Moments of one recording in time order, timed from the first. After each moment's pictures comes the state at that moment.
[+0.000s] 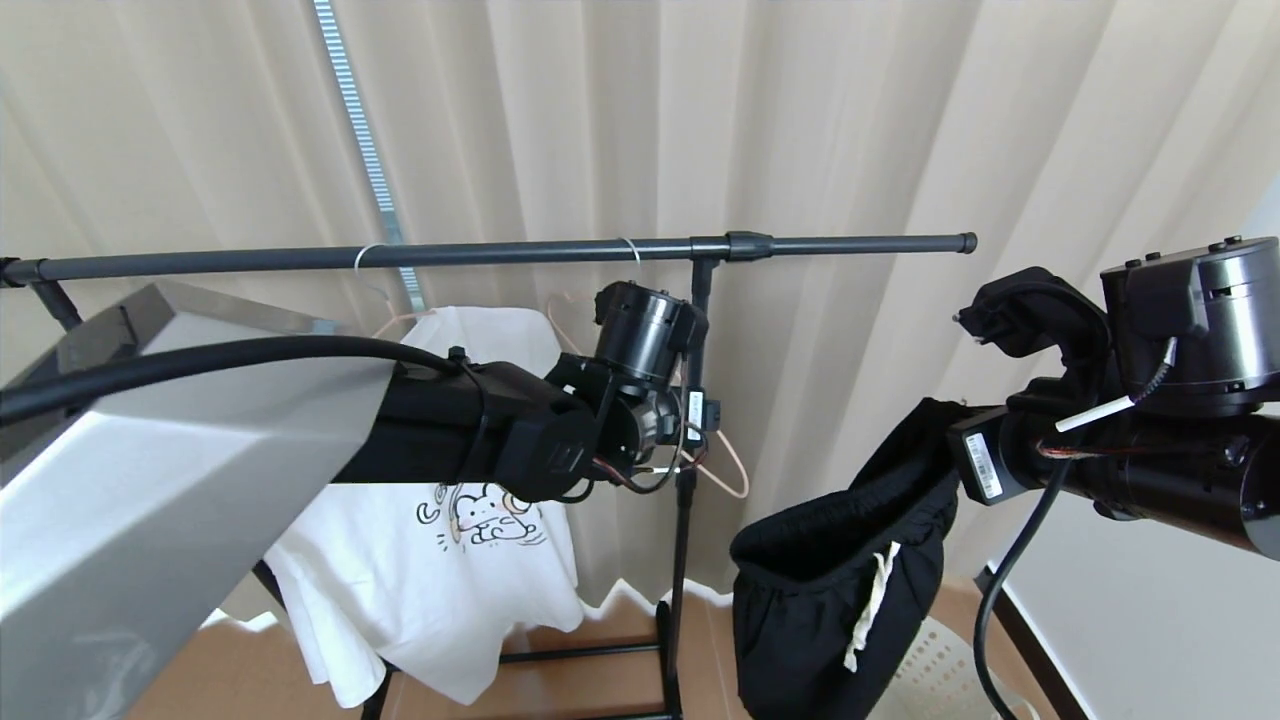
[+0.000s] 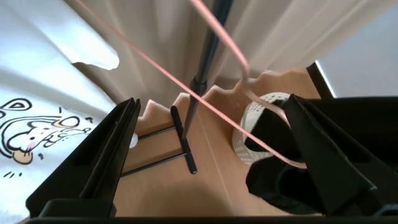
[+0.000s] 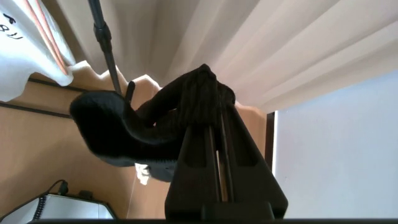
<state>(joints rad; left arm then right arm) -0.72 2.19 -1.56 -0.10 0.38 -0.28 0.50 1.50 -0.92 -0.01 -0.45 -0.04</state>
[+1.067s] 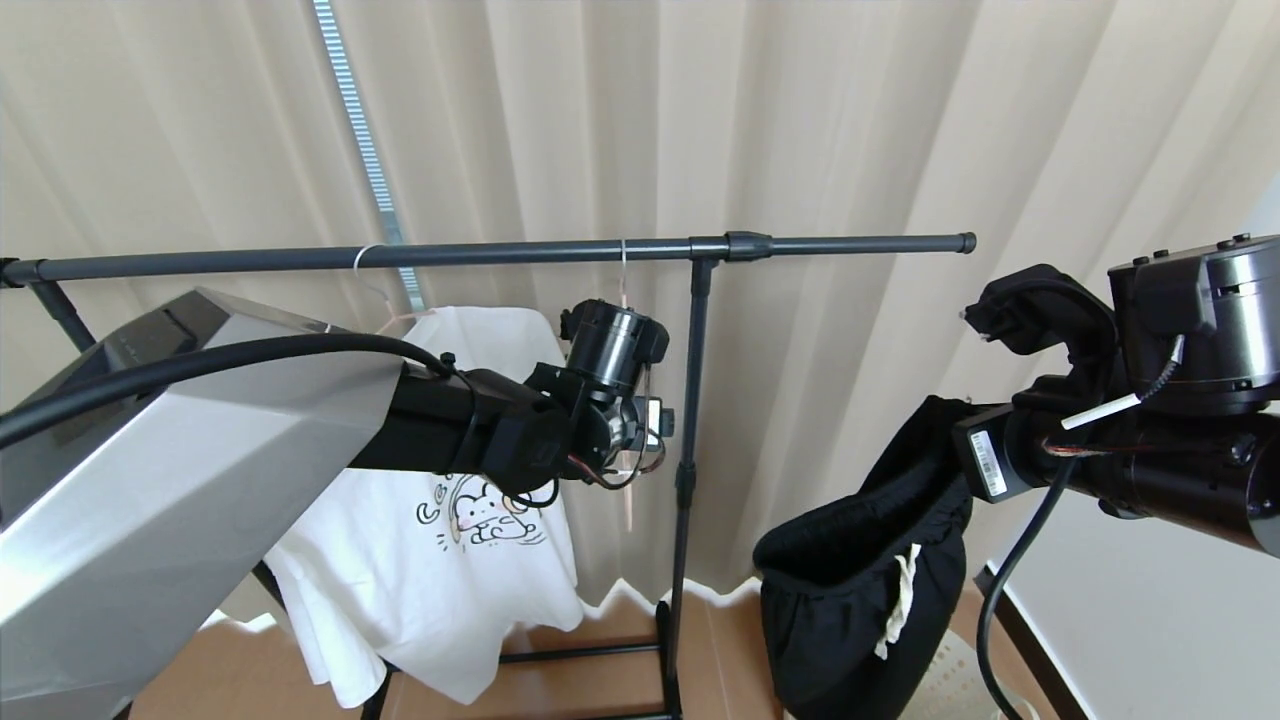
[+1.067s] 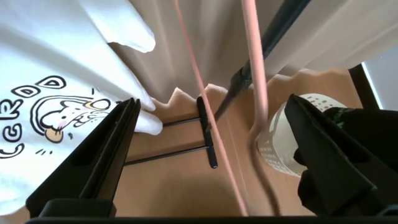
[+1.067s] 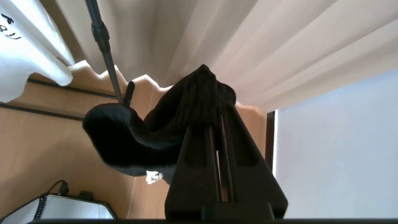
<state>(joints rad) -0.64 2.22 -1.53 -0.08 0.42 -0.28 0.50 1.50 -0.92 -0.01 -0.45 -0.04</state>
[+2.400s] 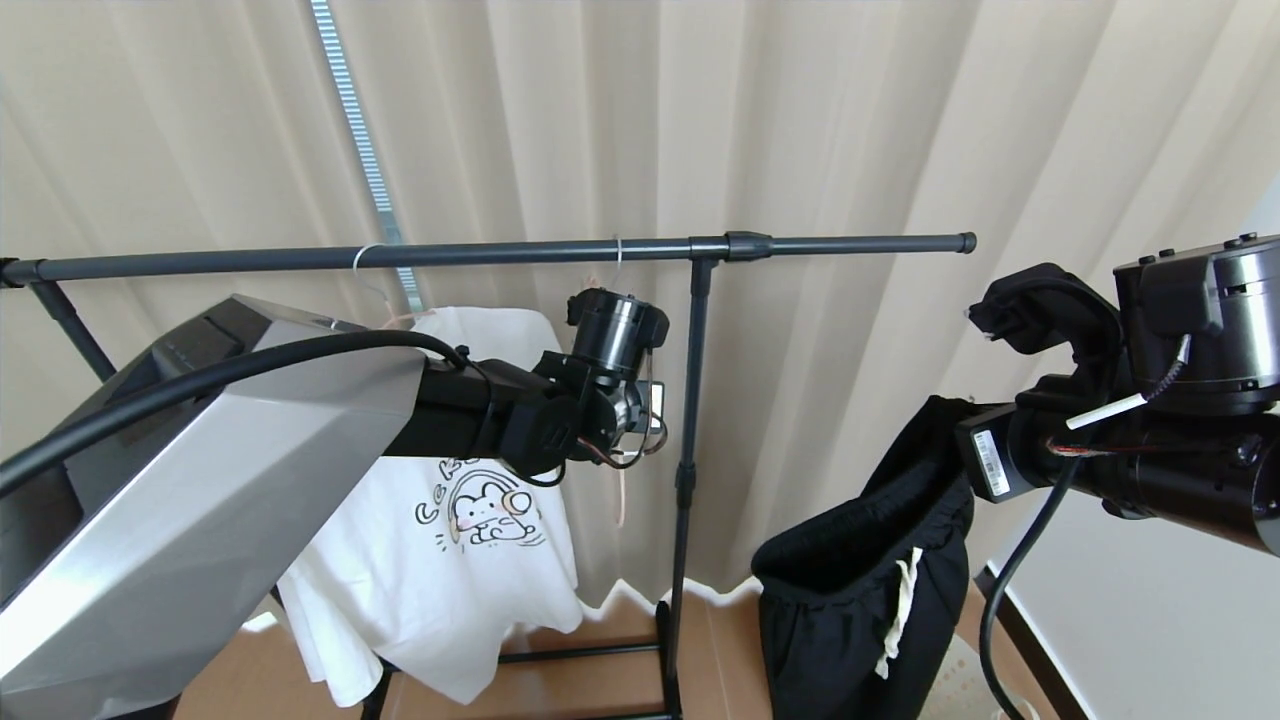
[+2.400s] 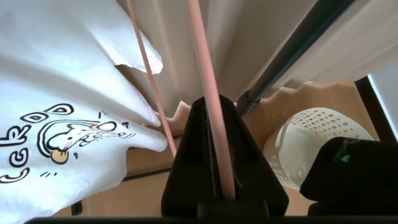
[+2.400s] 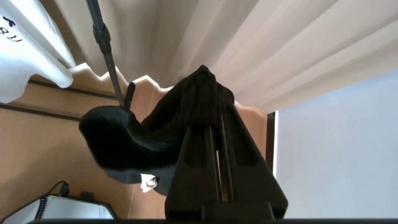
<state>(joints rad) -0.62 2.27 -1.64 -0.08 0.42 -0.23 0.50 1.49 -0.92 -0.02 -0.45 -0.04</state>
